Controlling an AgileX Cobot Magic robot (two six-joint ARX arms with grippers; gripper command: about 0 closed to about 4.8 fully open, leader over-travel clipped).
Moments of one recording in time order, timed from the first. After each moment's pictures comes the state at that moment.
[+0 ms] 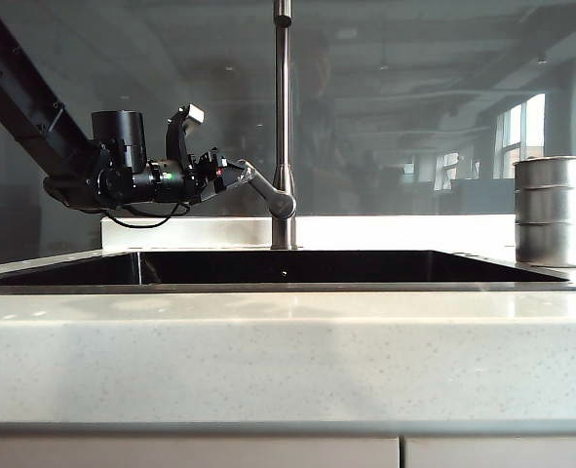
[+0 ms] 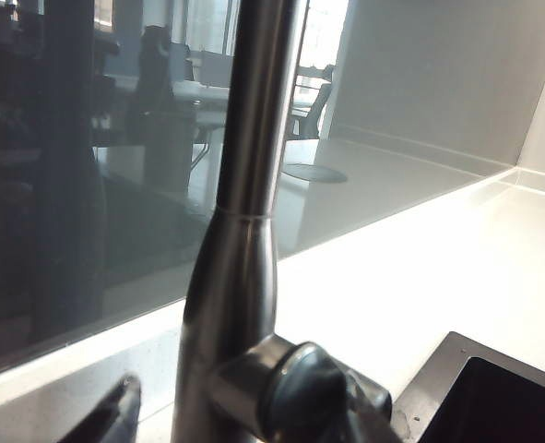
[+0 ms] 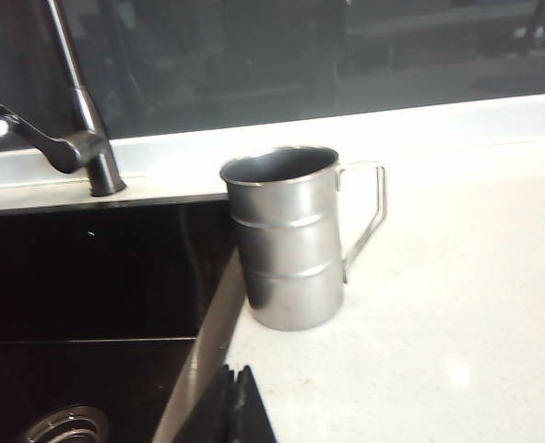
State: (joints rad) left arm -0.15 2.53 2.00 0.74 0.73 -0.22; right arm -0.09 0.00 0.00 0.04 -0.14 0.12
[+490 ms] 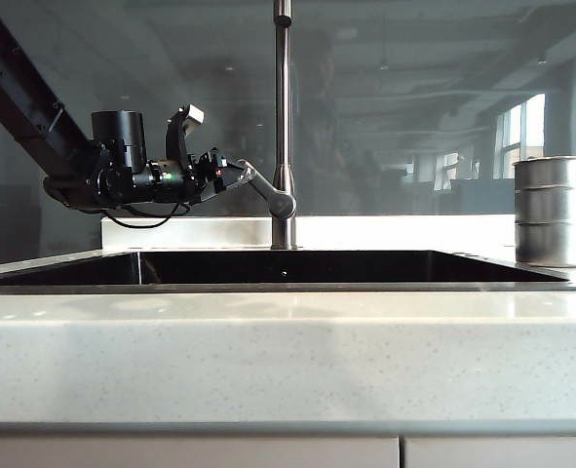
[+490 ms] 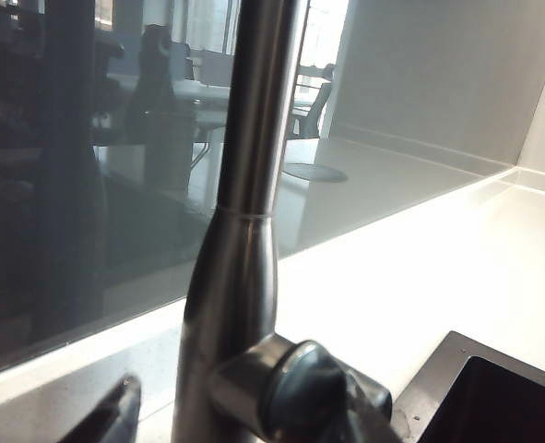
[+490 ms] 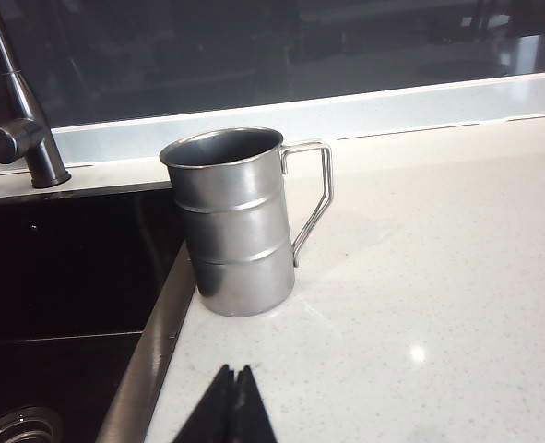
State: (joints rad) left arm -0.15 2.53 2.00 0.74 0.73 -0.22; right arm -0.09 0.00 0.00 0.01 -0.05 0.10
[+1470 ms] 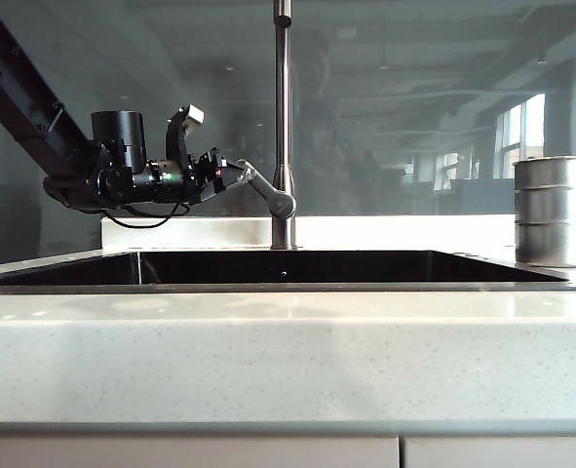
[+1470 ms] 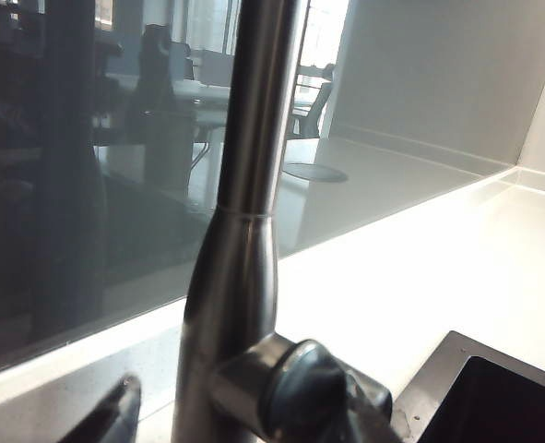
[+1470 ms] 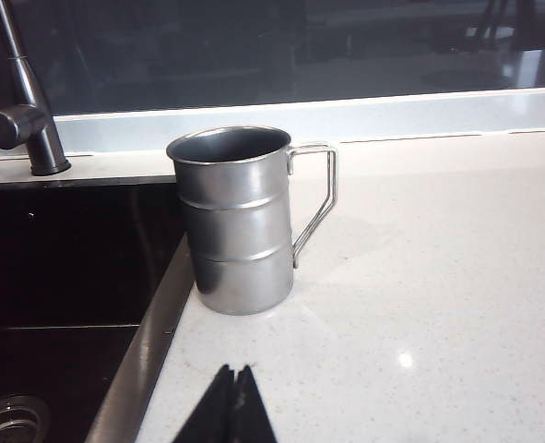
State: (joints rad) left arm -0.15 2.53 2.00 0.74 0.73 -0.22; right arm -0.09 0.00 0.00 0.01 -0.06 0.05
